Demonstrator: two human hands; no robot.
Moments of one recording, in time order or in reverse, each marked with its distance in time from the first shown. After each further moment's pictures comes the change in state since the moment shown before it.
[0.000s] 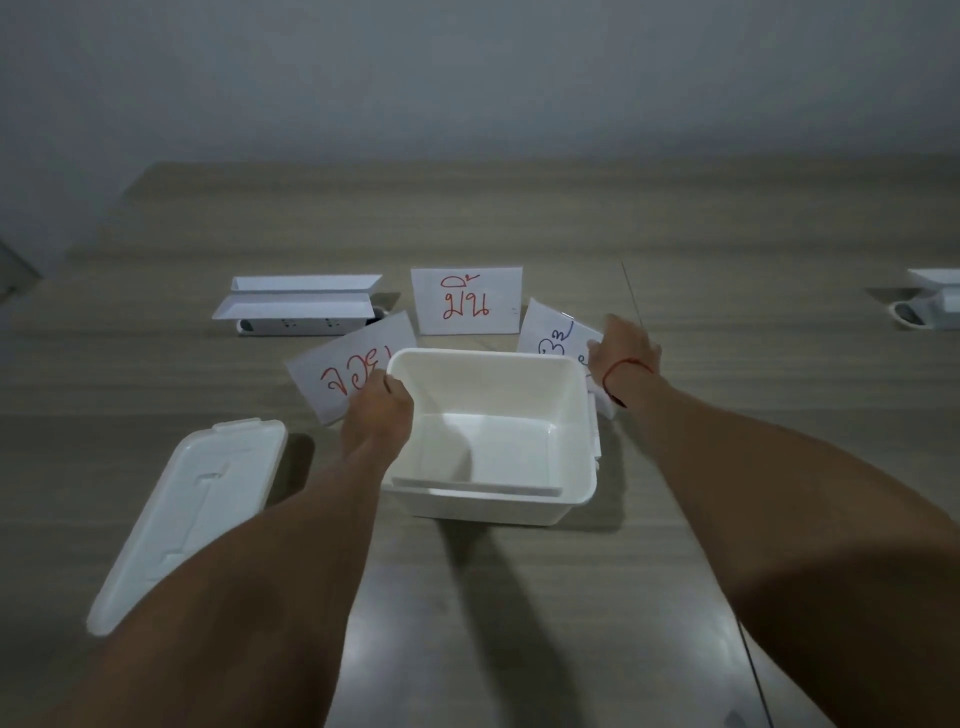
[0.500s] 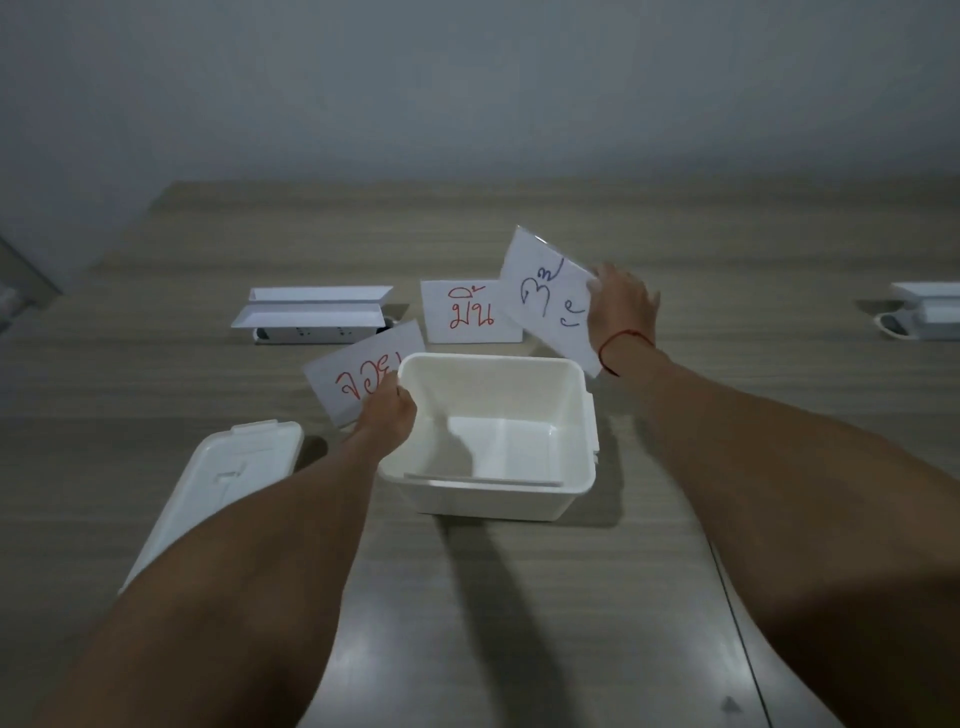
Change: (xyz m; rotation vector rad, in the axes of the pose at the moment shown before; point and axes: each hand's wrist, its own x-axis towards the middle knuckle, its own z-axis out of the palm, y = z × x) left_hand -0.003 0.003 -0.022 -0.101 -0.207 0.064; right_hand -0.012 -0.034 -0.052 0.152 0.303 -0.173
